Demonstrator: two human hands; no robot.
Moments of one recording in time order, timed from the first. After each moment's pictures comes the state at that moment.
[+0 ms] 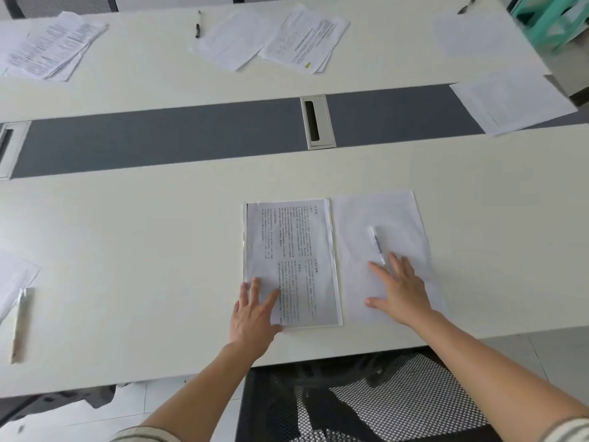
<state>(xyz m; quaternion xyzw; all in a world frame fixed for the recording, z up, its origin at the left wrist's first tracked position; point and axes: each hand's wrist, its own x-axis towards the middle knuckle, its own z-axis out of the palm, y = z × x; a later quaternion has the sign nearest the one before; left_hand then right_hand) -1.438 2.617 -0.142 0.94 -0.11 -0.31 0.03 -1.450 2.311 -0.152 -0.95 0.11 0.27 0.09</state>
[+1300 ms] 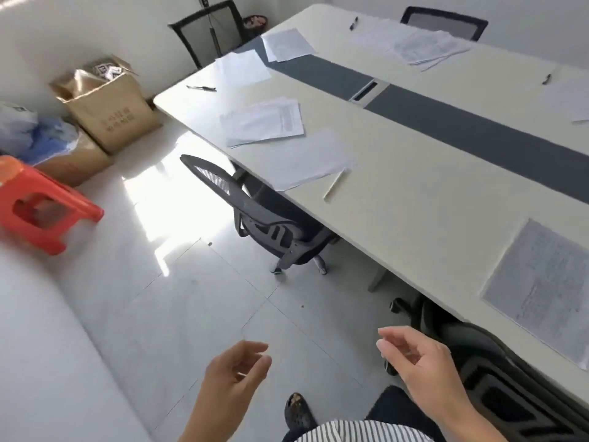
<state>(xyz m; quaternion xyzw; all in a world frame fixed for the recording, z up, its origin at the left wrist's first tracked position) -1.891 2.919 0.009 0.72 0.41 0.04 0.56 -1.704 2.693 -0.016 -0.83 -0.15 0.27 0.47</state>
